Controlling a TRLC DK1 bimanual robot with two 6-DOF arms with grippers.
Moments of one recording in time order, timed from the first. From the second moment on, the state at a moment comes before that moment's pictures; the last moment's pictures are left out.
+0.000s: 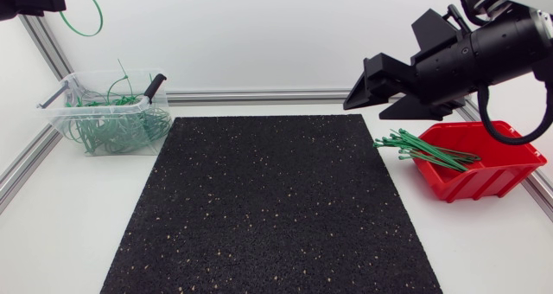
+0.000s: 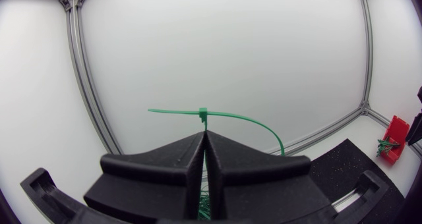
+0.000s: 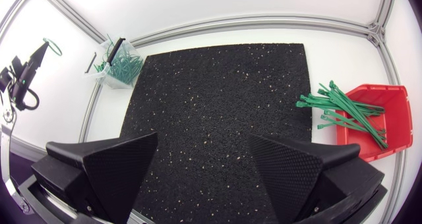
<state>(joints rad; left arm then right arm) 0.19 1.37 1.36 -0.16 0.24 0.23 0.31 1.33 1.29 -0.87 -0.26 0.31</state>
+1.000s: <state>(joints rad) 0.28 2.00 1.90 -0.51 0.02 0.37 0.31 1.18 1.23 -0.93 -0.20 0.28</state>
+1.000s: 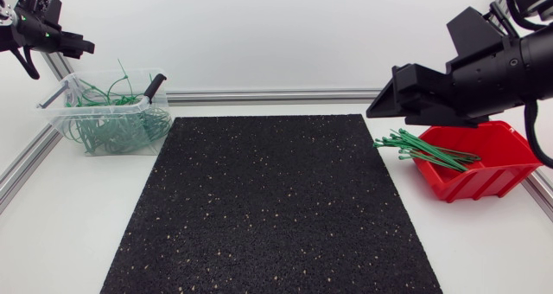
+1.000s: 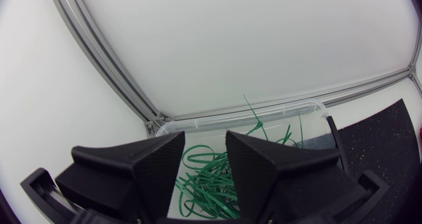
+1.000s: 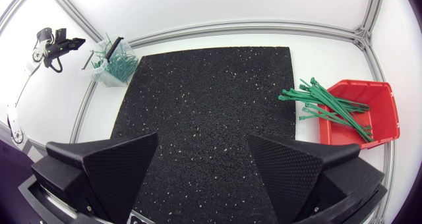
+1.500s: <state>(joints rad) 0.27 1.98 1.91 -0.54 0.02 0.38 0.32 1.16 1.21 -0.94 -0.20 0.28</state>
